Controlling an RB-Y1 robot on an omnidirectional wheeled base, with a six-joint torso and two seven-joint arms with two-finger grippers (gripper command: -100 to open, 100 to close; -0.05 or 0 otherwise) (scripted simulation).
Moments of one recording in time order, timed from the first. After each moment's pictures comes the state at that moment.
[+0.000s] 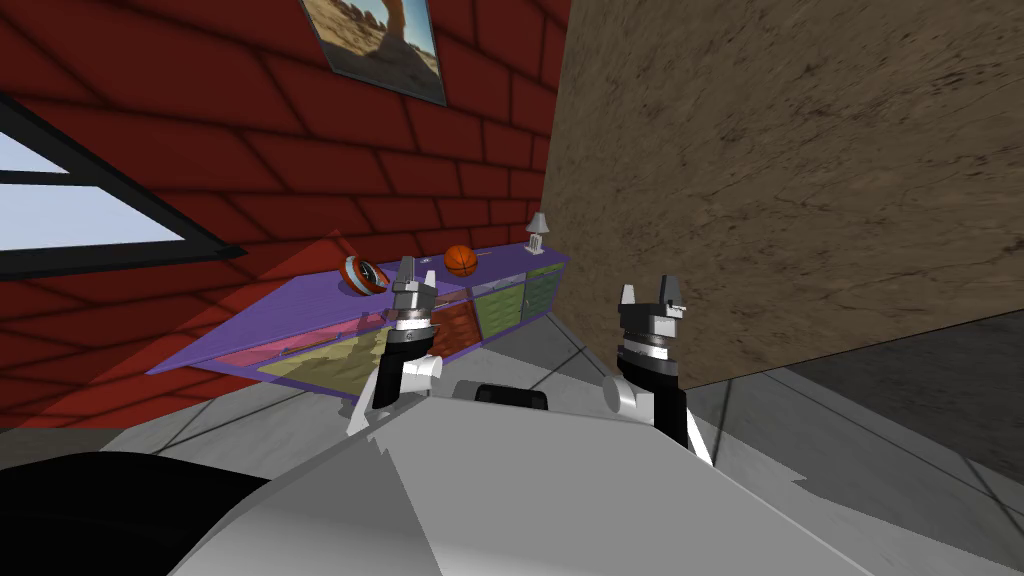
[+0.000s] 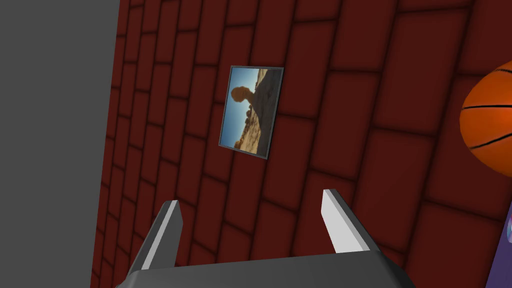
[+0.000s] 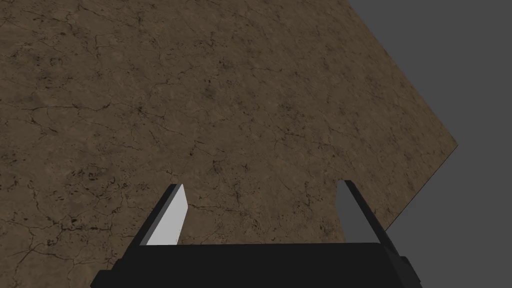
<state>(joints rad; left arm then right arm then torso) 0.46 -0.03 0.04 -2.33 -0.06 -0.37 0.05 0.45 -0.04 -0.06 -2.29 -0.01 -0.46 -0.06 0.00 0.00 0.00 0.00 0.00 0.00</state>
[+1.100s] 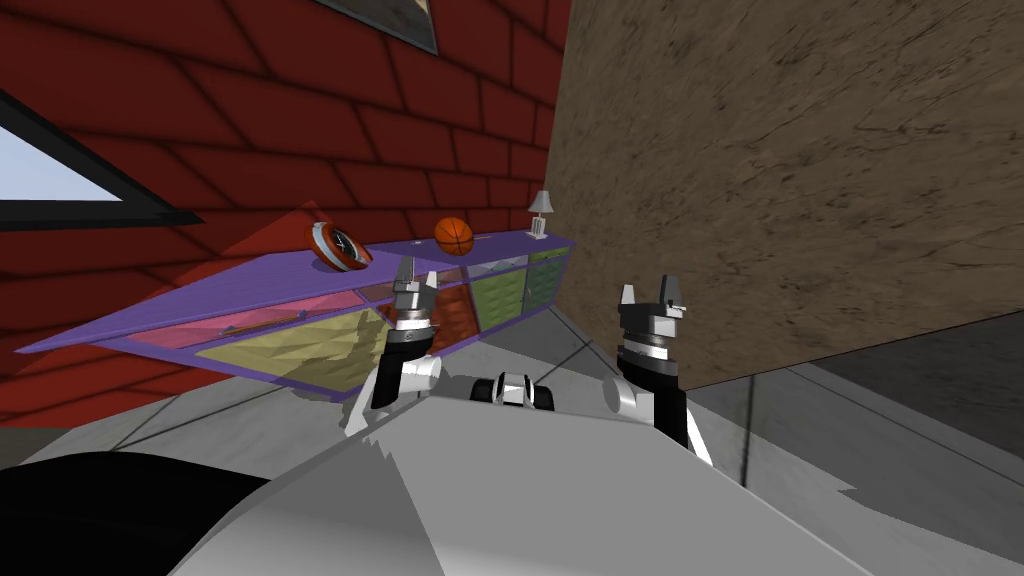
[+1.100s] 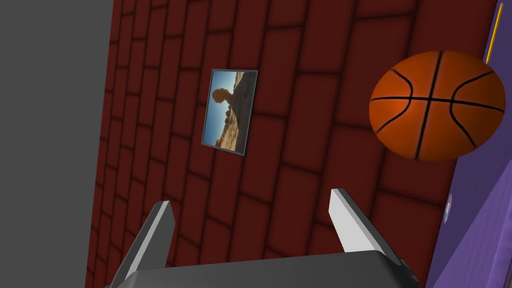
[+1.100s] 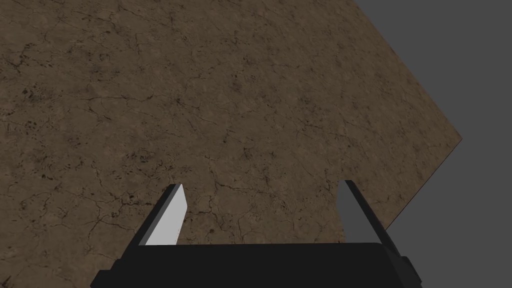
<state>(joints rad) 0.46 -0.01 0.04 -2.33 -0.06 -0.37 0.05 0.45 -0.04 -0.06 -2.29 -0.01 -0.46 -0.06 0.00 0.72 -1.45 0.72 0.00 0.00</state>
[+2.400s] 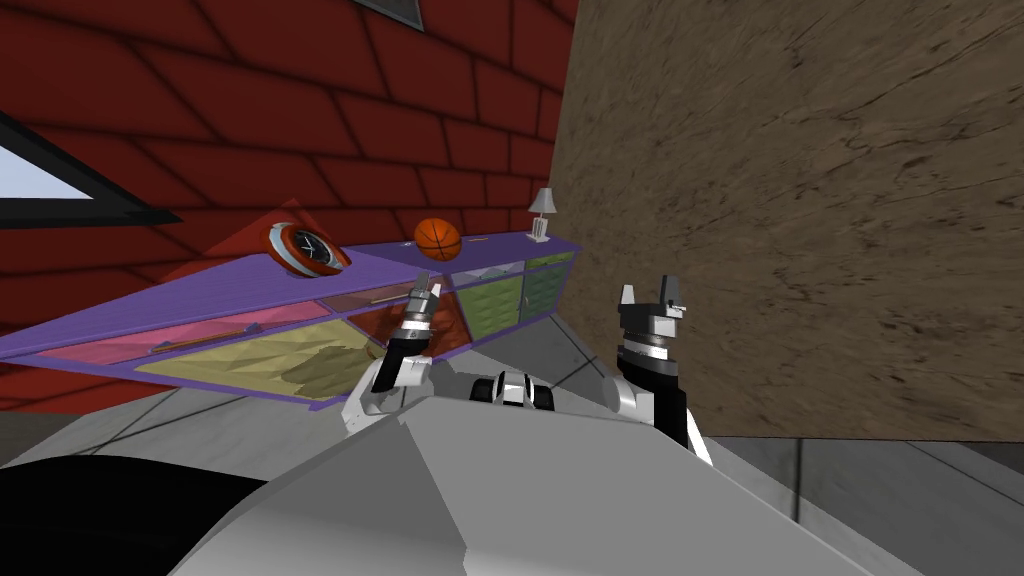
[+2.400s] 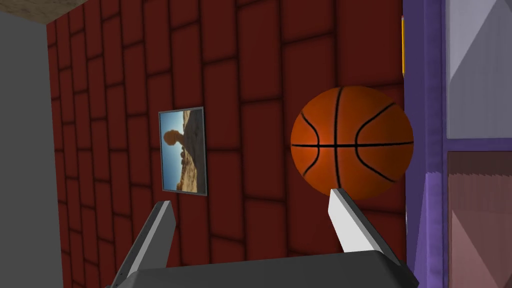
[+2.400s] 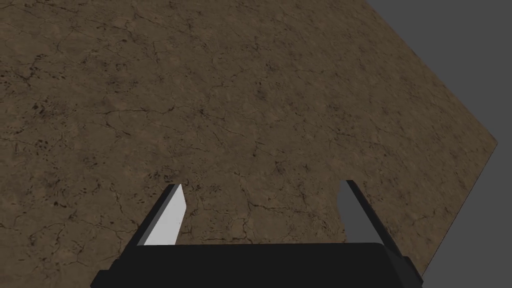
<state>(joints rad) 0.41 0.18 0.11 -2.11 -0.02 -0.37 0.05 0.45 -0.04 -0.06 -2.29 -0.01 -0.46 -0.06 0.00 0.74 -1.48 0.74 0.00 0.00</state>
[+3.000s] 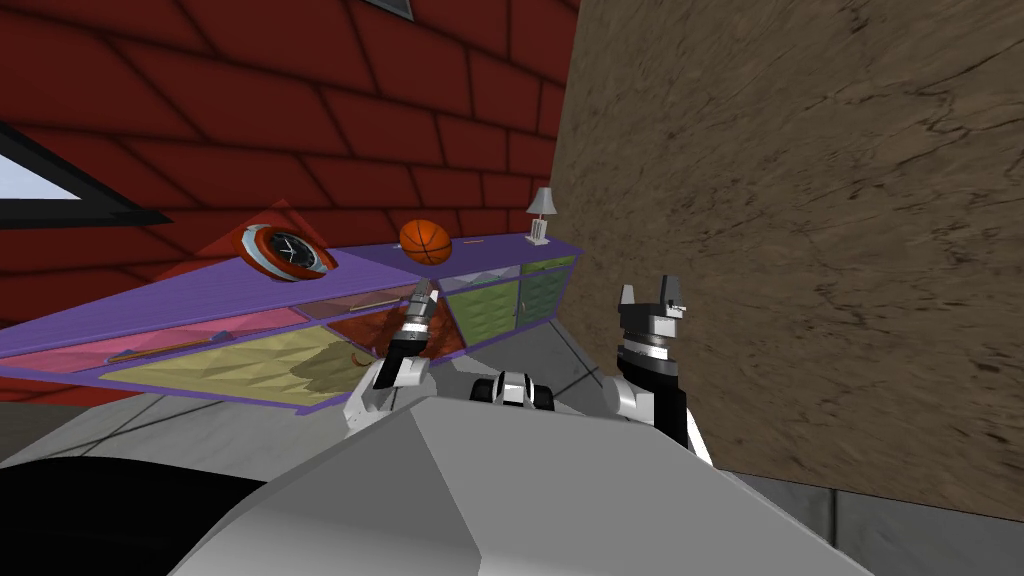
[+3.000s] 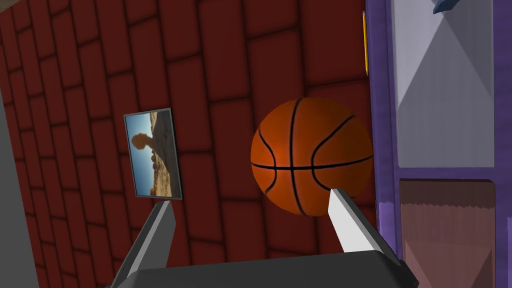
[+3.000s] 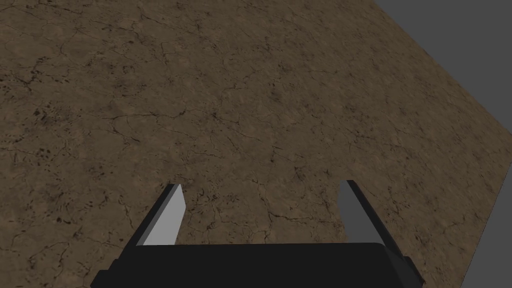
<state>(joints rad) 0.39 0.20 0.15 -2.00 0.00 -0.37 0.05 0.45 -0.04 -0.06 -2.29 -0.01 -0.46 -0.06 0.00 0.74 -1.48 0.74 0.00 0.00</state>
